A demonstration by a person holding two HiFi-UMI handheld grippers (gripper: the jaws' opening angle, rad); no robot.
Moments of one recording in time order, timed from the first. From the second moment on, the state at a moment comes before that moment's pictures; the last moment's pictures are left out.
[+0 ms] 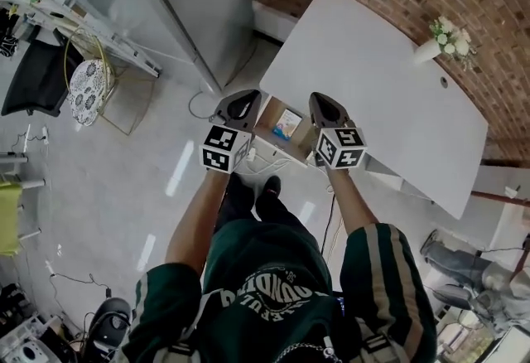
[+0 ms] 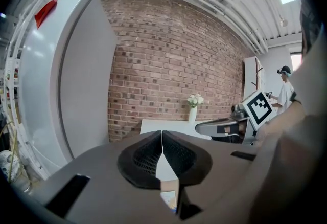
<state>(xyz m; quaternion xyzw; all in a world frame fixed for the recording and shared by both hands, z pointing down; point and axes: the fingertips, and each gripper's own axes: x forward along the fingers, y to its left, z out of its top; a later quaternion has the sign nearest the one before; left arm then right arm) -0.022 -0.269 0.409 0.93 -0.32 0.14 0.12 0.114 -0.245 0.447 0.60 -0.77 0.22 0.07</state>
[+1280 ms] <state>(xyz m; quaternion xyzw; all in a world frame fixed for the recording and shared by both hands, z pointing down) -0.013 -0.259 0.337 0.94 -0.31 0.11 0.05 0.126 -0.229 0.356 0.62 -0.77 0.14 0.03</state>
